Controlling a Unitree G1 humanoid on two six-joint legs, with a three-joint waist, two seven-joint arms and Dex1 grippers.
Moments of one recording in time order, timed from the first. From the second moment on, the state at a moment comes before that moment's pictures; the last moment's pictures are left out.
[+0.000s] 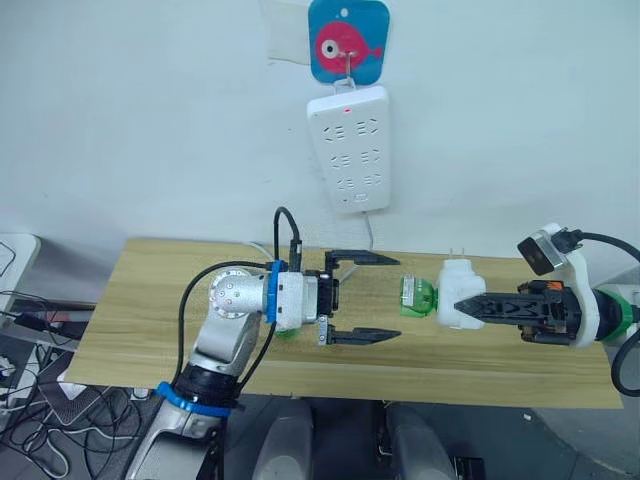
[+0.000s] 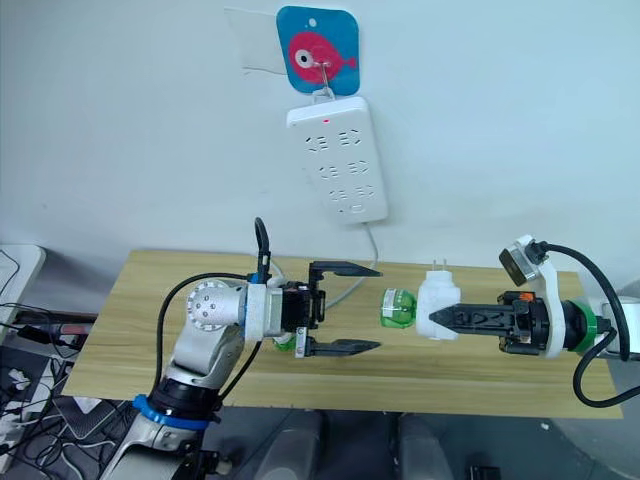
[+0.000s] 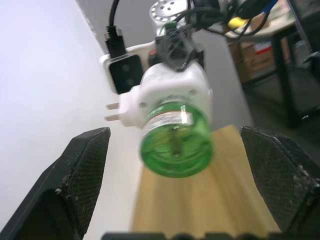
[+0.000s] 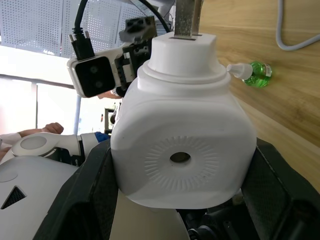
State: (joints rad) left arm -0.47 0.28 -0.20 0.00 -0.27 -0.46 -1.27; right arm -0.27 -1.15 -0.10 -0.13 1.94 1.30 0.52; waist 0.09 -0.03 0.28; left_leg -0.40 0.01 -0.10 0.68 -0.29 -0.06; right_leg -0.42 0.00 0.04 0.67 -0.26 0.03
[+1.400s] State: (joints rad) left arm -0.71 0.33 -0.07 0.16 -1.20 1.49 -0.80; right arm -0.33 -1.15 -0.05 -0.21 1.94 1.27 0.41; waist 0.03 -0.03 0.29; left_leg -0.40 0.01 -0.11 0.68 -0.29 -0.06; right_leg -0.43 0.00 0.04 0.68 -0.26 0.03
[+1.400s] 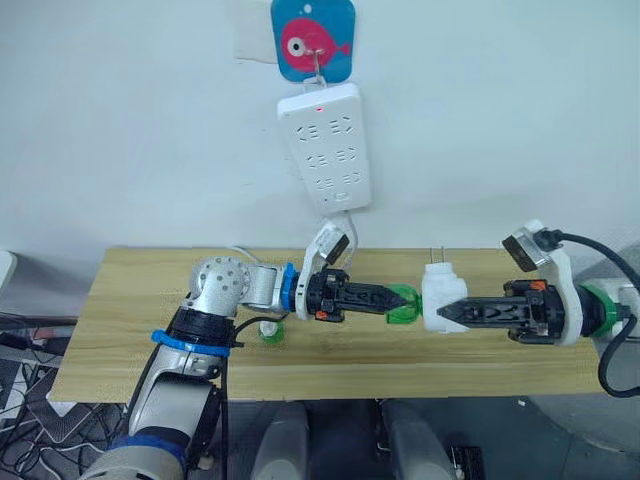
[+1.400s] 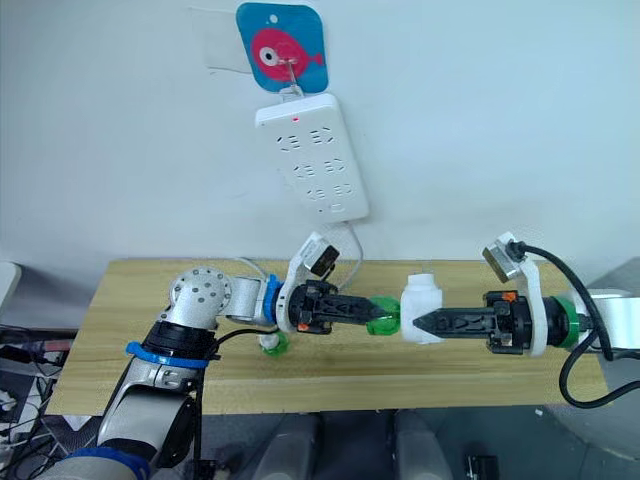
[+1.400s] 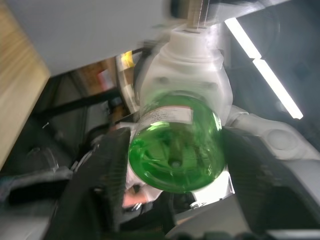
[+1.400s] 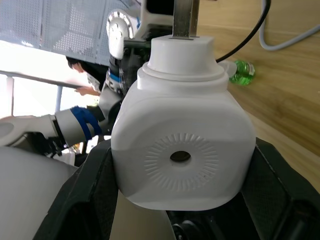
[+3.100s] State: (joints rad) left arm -0.56 0.29 -0.31 0.28 -0.16 -0.89 -1.13; right arm -0.29 -1.08 -0.11 -0.14 1.95 1.28 0.46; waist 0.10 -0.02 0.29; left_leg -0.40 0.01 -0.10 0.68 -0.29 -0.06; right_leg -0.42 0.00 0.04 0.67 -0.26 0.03
